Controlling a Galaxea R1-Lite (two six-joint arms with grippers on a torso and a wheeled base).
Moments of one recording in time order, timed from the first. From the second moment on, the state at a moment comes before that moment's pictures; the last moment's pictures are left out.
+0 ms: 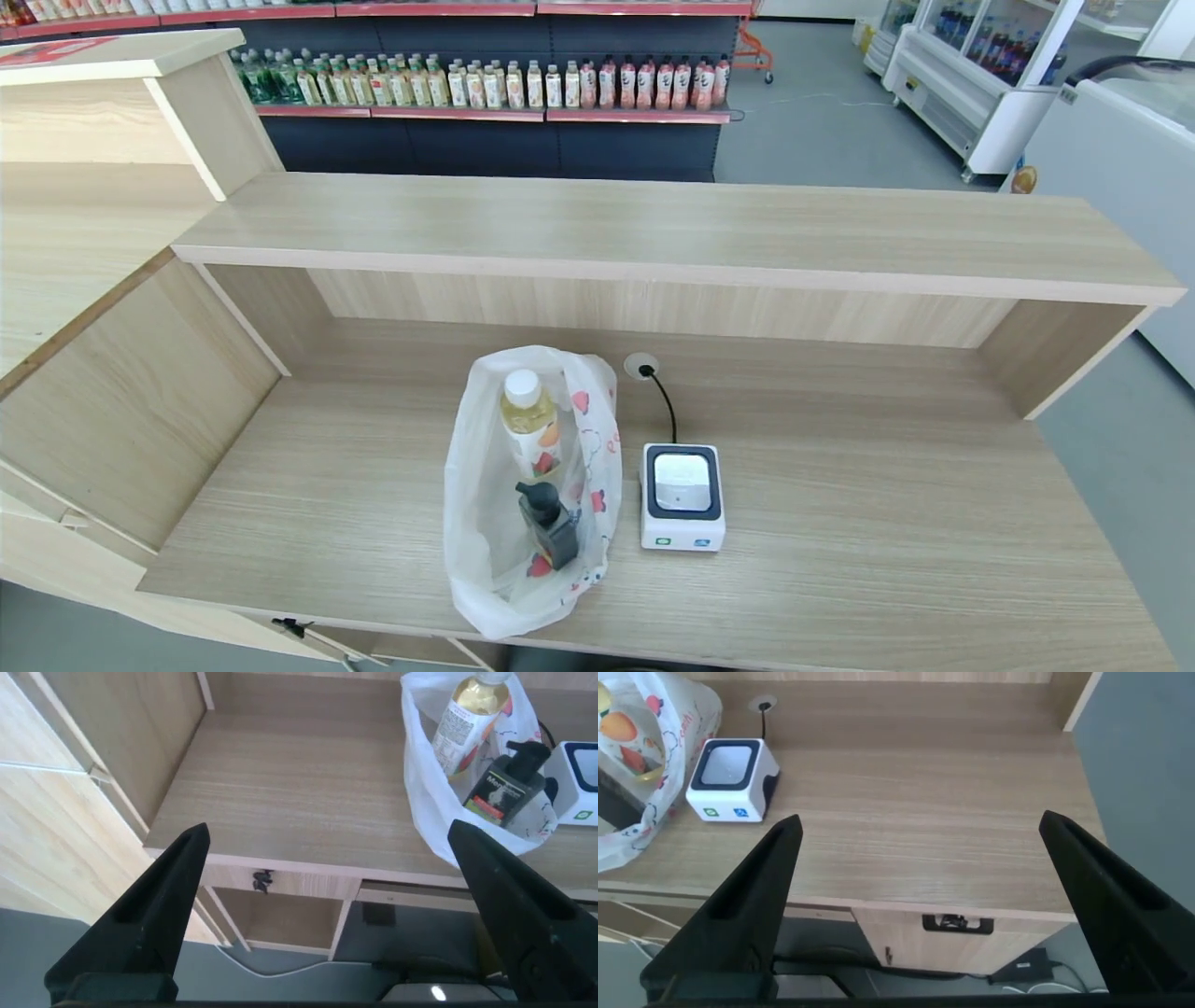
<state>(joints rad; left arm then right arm) 0.00 0.00 0.00 0.00 0.02 0.01 0.00 0.00 -0.01 -0.02 0.01 -0.02</state>
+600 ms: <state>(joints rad) 0.00 0.00 0.00 0.00 0.02 0.01 0.00 0.00 -0.01 -0.02 0.02 -0.02</state>
